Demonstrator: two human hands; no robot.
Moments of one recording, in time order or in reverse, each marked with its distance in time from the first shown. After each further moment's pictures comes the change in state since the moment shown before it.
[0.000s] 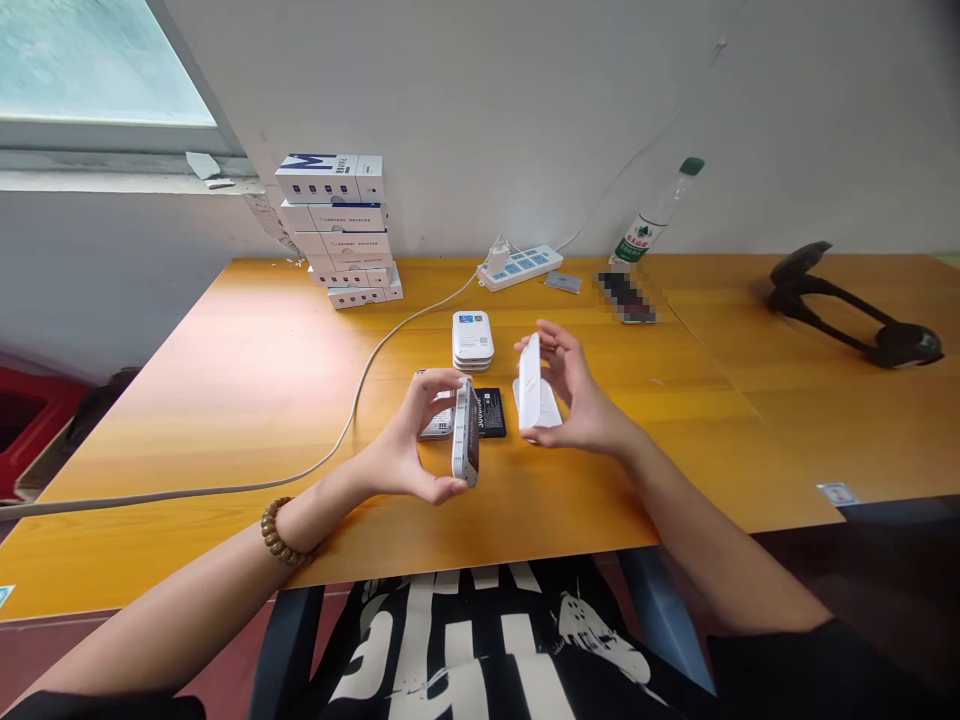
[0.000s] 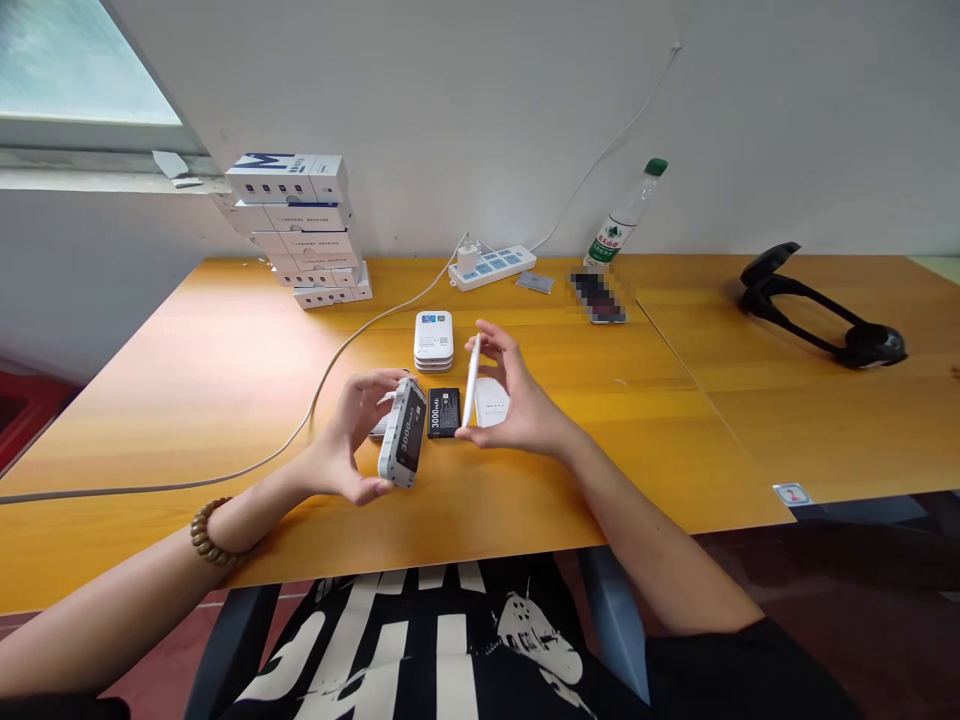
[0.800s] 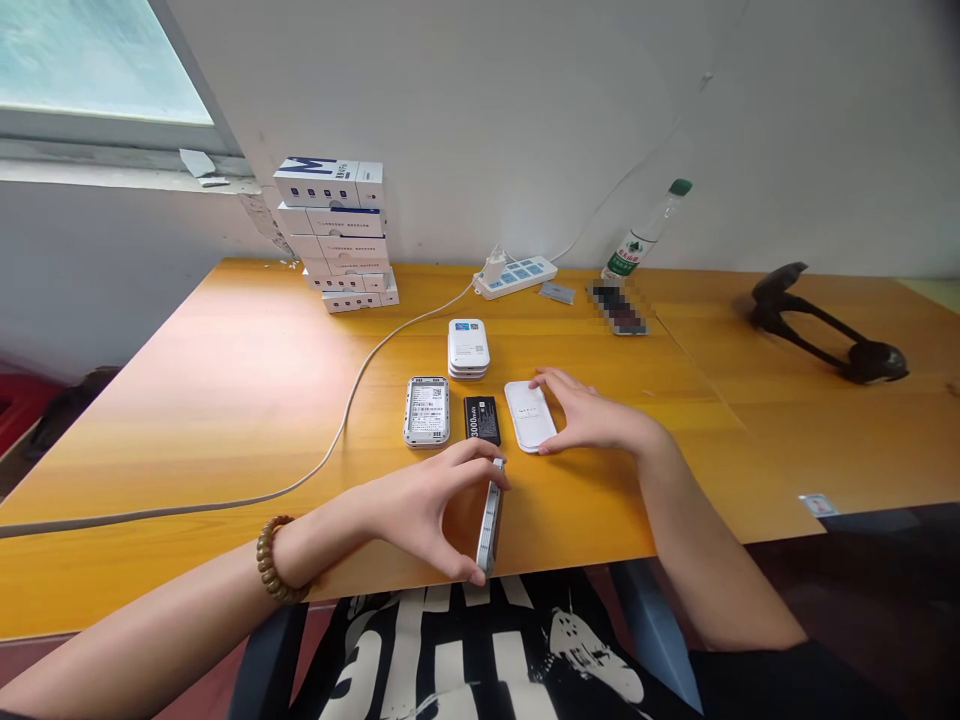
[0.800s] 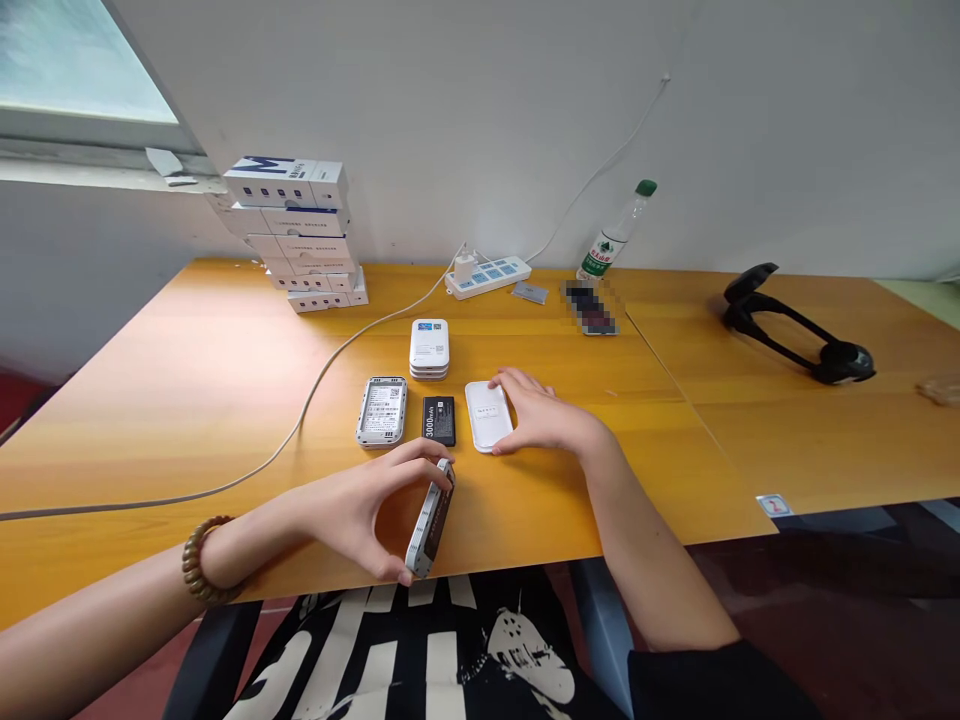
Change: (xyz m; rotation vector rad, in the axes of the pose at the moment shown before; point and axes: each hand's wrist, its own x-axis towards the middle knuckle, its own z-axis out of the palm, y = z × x) left_hand -0.006 0.023 0.023 0.091 -0.520 -0.205; right_hand 0.004 -0.002 -0.039 -0.694 -0.386 0.589
